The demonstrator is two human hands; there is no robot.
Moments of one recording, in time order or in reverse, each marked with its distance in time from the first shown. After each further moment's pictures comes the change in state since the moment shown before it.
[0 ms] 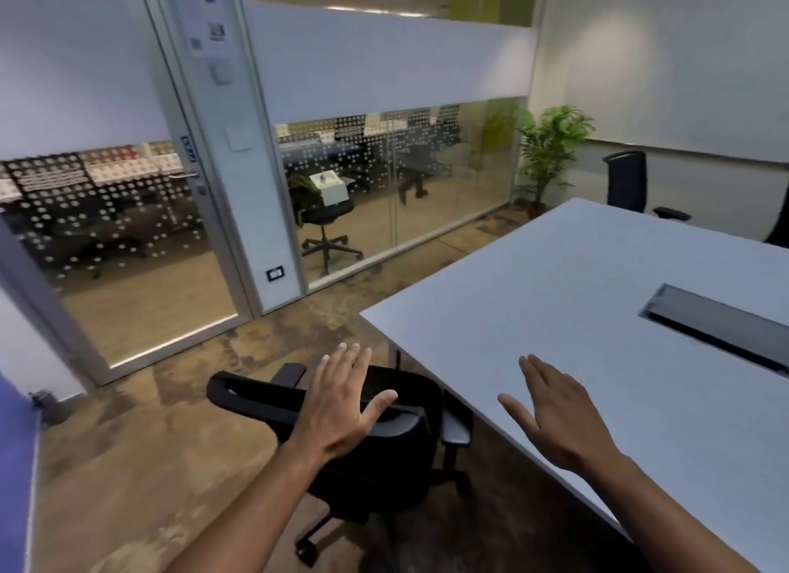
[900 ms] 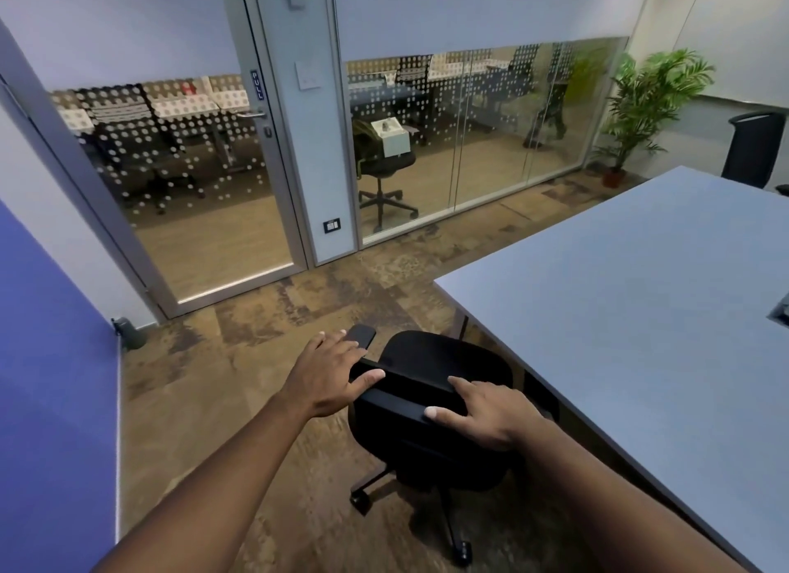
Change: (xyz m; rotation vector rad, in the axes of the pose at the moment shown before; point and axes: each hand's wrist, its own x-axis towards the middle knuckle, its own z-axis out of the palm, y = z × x) left_hand -0.006 -0.227 0.001 0.207 -0.177 -0.059; right_hand 0.098 -0.235 0.104 -0.052 -0.500 -0.266
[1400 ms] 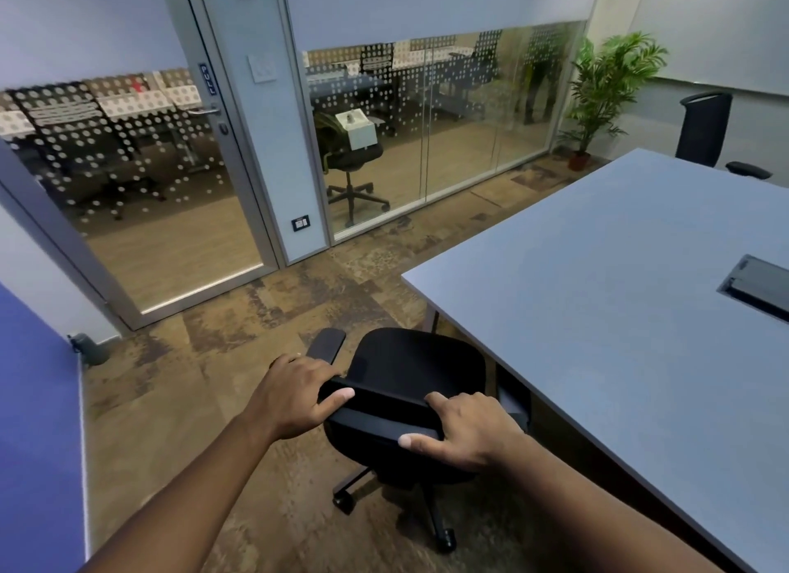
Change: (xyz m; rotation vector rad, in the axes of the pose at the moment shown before) left_hand 0.002 0.016 0.009 0.001 0.065 0.124; right_hand -0.034 0.016 0.007 -0.072 0.152 -0.082
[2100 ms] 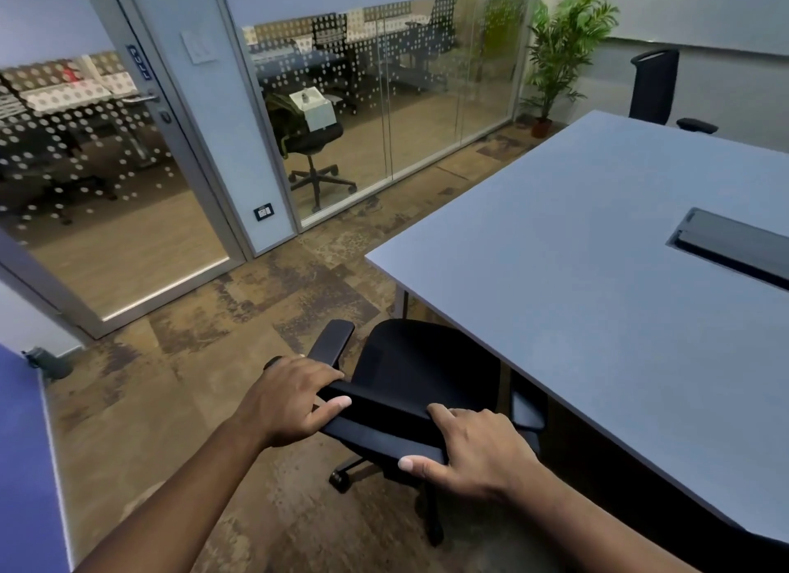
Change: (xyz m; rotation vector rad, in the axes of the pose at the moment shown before) left_hand 0.002 0.065 -0.003 -0.055 0.001 0.213; right_hand -0.086 0.023 0.026 0.058 0.073 0.082
